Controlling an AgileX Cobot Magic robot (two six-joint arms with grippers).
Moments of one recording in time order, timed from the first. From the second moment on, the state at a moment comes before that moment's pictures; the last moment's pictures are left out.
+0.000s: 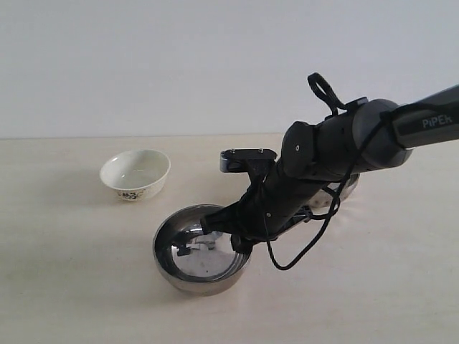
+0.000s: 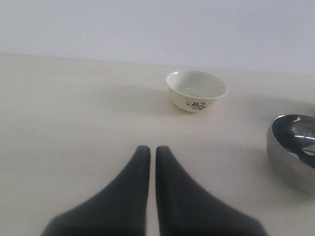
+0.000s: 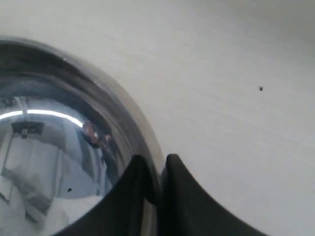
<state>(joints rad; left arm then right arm) -0.07 0.00 0.00 -0.04 0.31 -0.05 0.58 2.04 -1.27 0.43 0.45 -0.15</state>
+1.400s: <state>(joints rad) -0.07 0.00 0.00 -0.04 0.31 -0.05 0.20 1.73 -1.27 0.23 0.55 -0.03</state>
